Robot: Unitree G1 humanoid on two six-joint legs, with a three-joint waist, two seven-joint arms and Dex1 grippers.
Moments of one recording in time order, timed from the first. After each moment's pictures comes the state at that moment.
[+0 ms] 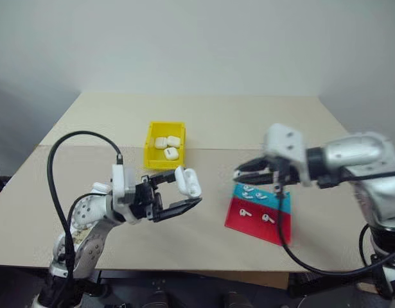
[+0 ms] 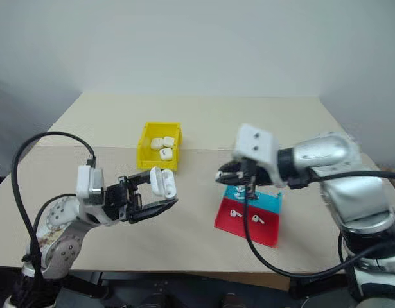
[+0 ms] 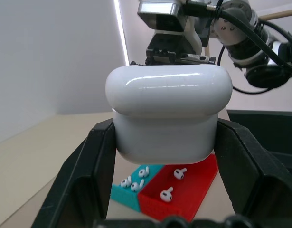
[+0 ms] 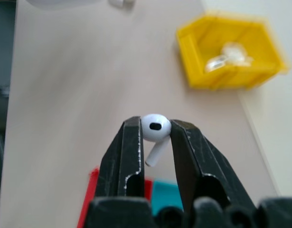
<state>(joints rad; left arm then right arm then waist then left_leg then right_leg) -0.27 0.53 0.02 -0.41 -0.71 0.18 -1.01 -0.73 -0.81 -0.04 -0.52 0.35 0.84 1.22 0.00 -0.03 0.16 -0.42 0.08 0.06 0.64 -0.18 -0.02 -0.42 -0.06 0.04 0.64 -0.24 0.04</state>
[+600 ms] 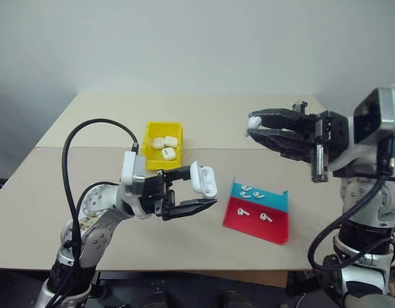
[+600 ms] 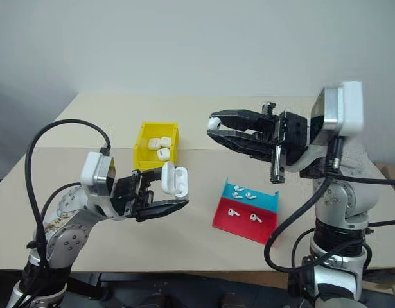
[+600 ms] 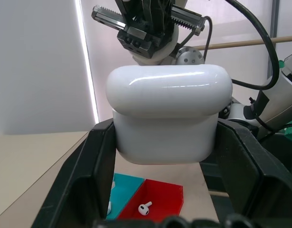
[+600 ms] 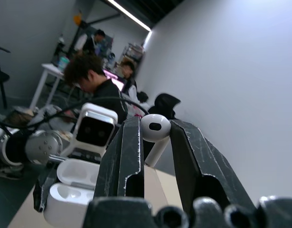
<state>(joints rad) -0.36 0.50 -0.02 -0.45 -0.80 0.33 -1.04 -0.72 -0.47 -0.26 -0.35 0.78 0.35 1.22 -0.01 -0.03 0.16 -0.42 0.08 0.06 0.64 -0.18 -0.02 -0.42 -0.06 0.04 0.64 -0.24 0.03</state>
